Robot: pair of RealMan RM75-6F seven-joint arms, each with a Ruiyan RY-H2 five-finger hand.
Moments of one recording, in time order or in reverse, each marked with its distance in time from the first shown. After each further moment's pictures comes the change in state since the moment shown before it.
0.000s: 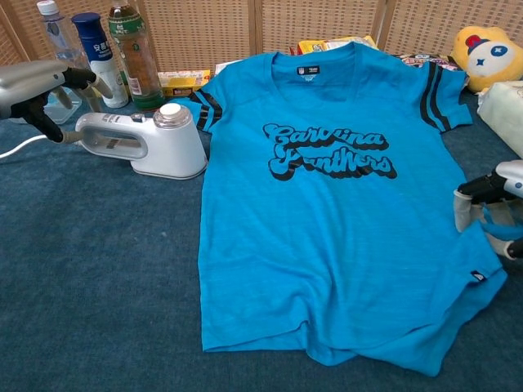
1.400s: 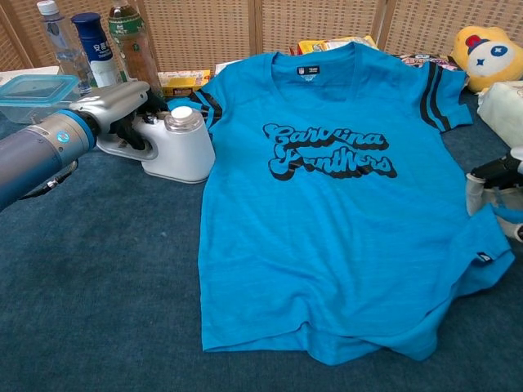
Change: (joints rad) left arm -0.202 -0.361 0.009 0.499 0.045 -0.052 -0.219; right arm 0.006 0.031 0.024 -0.019 0.047 -0.007 0.016
